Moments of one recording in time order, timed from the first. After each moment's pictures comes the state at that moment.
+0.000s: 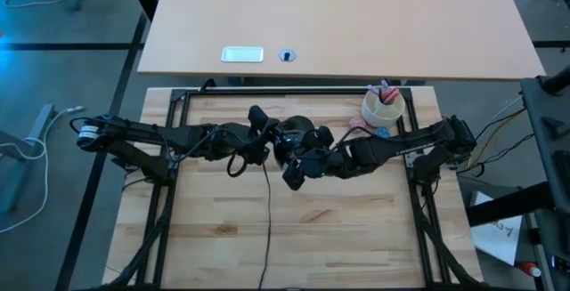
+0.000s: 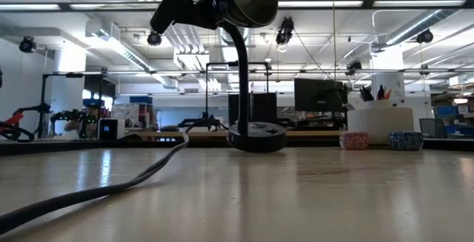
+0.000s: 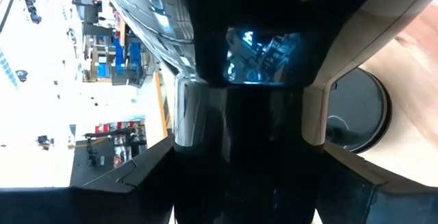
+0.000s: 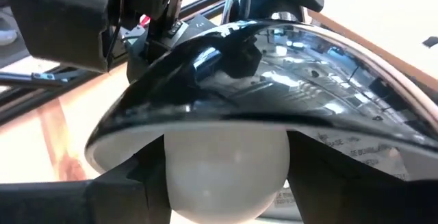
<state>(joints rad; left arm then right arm) -0.08 1.32 1.07 -0.17 -0.58 1.15 0.22 1.65 1.57 -0.62 0.62 0.58</state>
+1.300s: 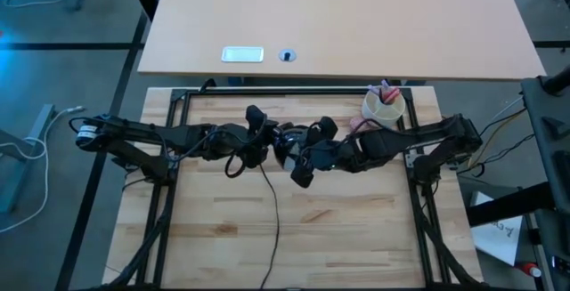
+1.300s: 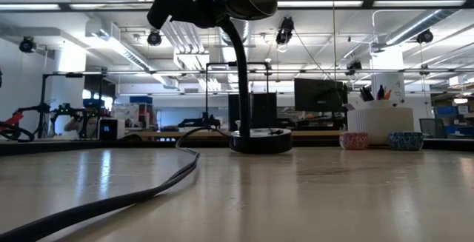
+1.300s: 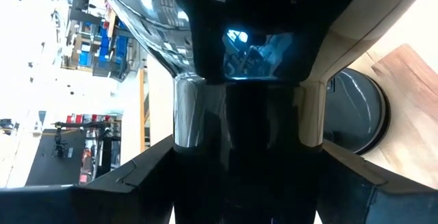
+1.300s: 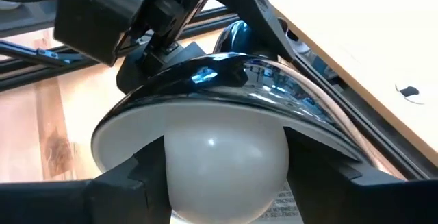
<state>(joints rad) -0.09 1.31 1.07 -0.23 -0.54 0.97 0.22 1.58 1.61 -0.68 0.61 0.37</state>
